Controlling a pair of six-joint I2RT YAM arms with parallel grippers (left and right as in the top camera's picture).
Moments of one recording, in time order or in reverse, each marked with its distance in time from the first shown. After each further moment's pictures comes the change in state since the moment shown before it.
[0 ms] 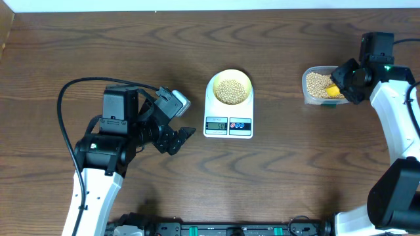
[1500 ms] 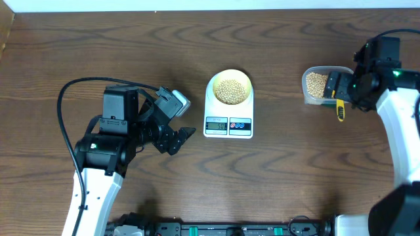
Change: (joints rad) left arm 0.000 0.000 0.000 0.000 0.000 0.000; right arm 0.000 -0.122 0.000 -0.191 0.015 -0.631
